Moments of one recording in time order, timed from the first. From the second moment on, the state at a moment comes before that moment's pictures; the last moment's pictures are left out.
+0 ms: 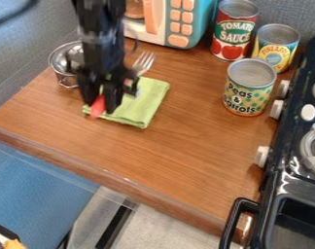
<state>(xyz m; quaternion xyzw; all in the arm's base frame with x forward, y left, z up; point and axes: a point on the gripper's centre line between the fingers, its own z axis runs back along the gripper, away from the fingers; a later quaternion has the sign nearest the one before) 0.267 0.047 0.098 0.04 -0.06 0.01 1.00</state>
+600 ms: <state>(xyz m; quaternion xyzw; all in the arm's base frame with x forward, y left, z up) 0.241 -0.024 0.045 0.04 0.00 -0.04 1.00</state>
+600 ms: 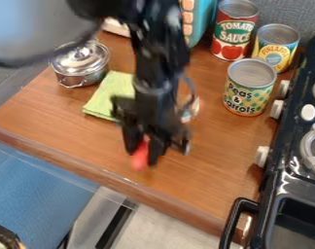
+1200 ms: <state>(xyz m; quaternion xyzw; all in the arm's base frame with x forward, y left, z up) 0.246 -0.030 0.049 0.04 -0.02 -0.04 1.00</state>
